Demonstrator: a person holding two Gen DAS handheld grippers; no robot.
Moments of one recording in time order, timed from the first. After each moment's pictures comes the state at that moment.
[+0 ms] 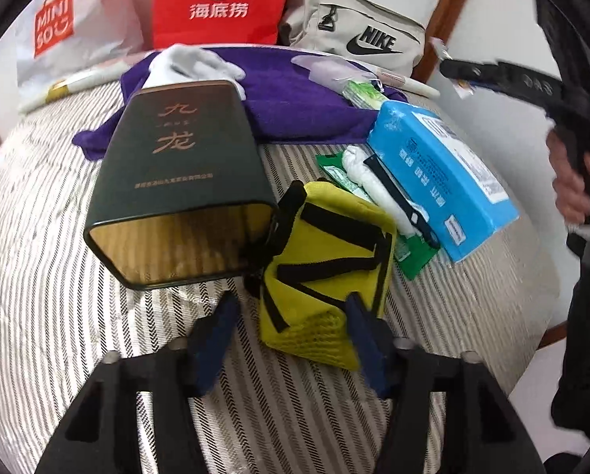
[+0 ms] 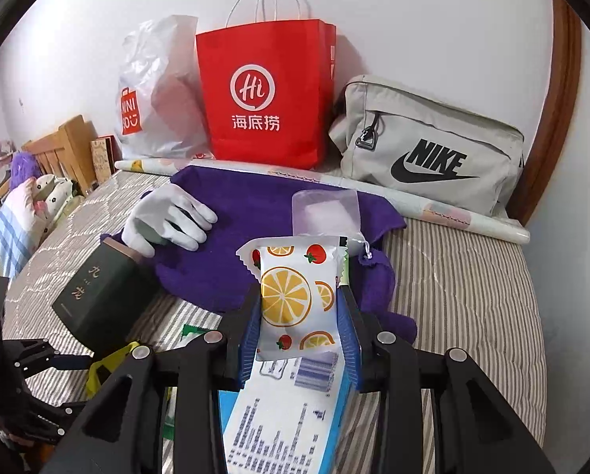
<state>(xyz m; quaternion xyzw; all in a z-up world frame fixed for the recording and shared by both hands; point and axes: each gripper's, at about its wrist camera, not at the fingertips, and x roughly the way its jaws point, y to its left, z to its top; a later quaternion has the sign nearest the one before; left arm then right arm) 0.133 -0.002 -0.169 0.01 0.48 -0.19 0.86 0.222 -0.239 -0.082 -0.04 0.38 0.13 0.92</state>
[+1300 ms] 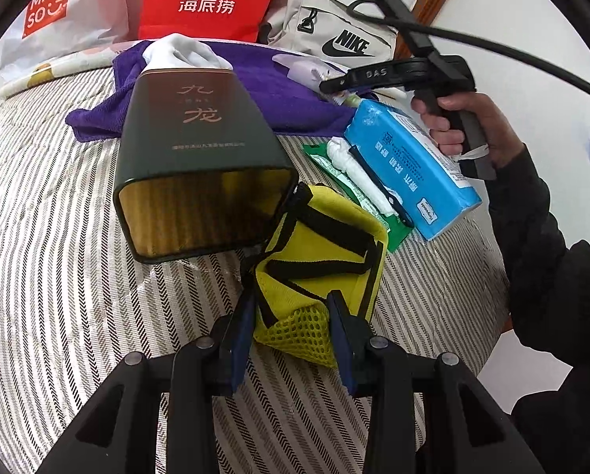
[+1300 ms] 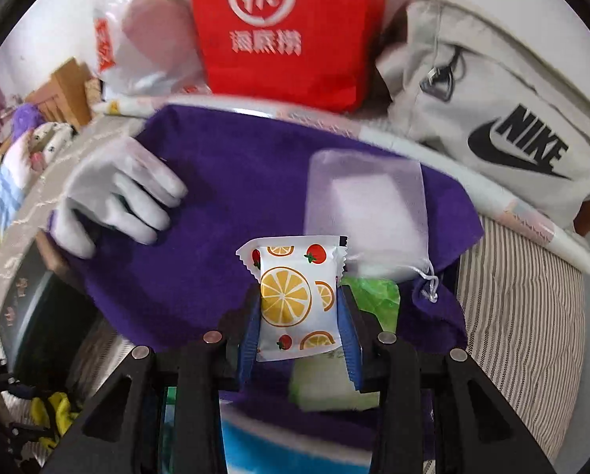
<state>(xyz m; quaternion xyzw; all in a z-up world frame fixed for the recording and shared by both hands) 0.125 0.033 -0.172 -0.03 0.48 -0.26 0.84 0.342 -0.201 -0.154 -0.08 0.50 0.17 0.85</state>
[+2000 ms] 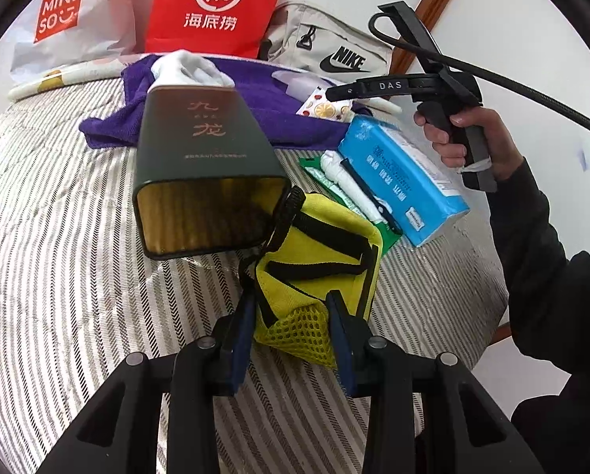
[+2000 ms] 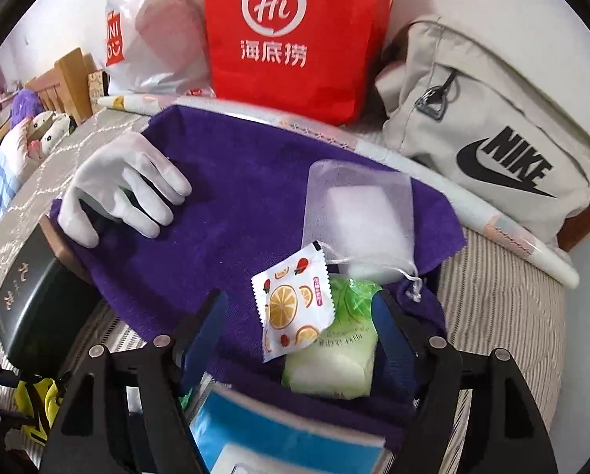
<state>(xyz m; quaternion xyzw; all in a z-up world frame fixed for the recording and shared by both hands) 0.108 0.042 -0.160 -0.04 0.45 -0.26 0.85 0.320 -0.202 -0.128 -0.11 0.46 0.16 0.87</state>
